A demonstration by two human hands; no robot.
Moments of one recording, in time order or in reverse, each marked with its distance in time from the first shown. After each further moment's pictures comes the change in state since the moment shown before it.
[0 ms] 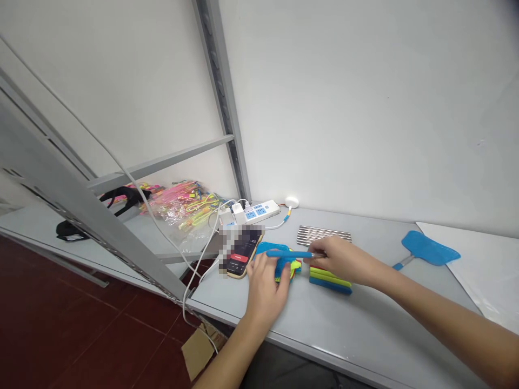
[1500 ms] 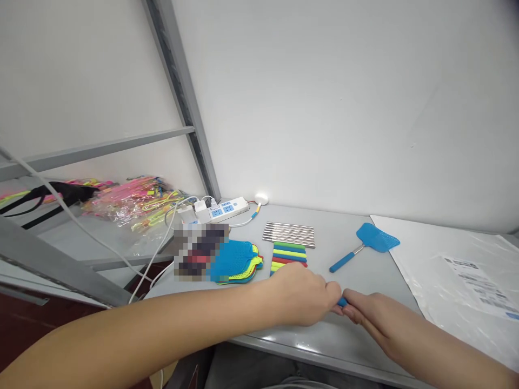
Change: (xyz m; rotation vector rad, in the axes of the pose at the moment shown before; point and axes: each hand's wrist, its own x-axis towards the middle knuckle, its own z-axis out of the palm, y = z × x) left_hand 0.043 0.124 0.030 0.344 -0.679 1.012; right_hand -0.157 0.052 0.003 0.140 -0.062 0.200
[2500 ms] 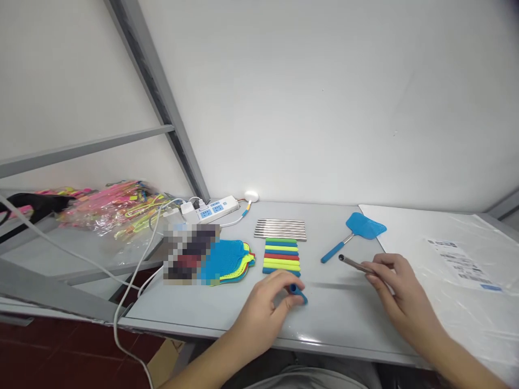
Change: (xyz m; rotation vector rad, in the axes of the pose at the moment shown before) left_hand -0.051 0.026 0.027 -1.215 0.445 -0.627; right_hand -0.008 0.073 0.020 -0.214 0.860 -0.180
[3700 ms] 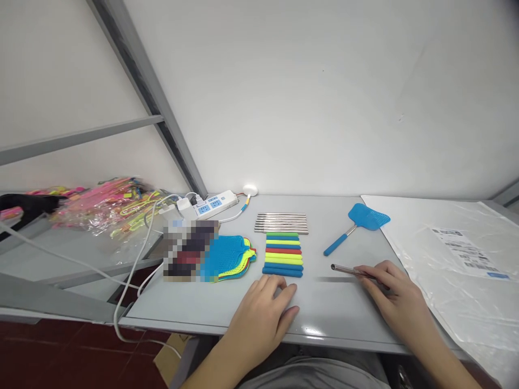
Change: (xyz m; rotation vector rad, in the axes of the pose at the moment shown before) left_hand -0.023 -0.029 -0.004 0.812 -0.132 0.190; right_hand -0.028 0.003 0.024 0.105 -0.072 0.301
